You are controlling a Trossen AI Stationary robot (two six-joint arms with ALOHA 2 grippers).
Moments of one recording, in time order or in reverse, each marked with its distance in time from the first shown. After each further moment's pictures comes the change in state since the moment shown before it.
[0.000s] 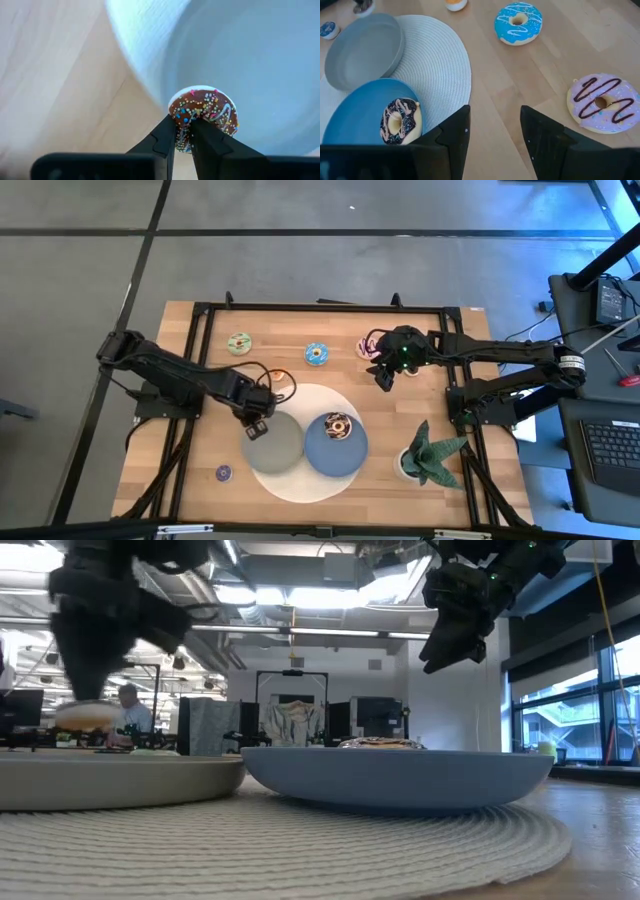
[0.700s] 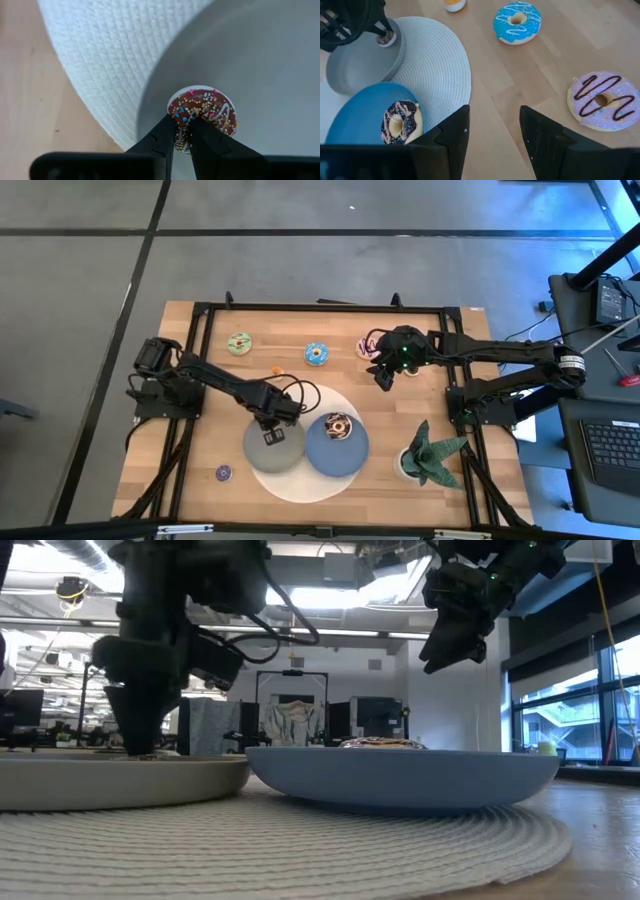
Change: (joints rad) left arm 0.019 0.323 0.151 0.059 -0.072 0.185; right arm 0.000 0.000 0.000 -0.001 0.000 0.029
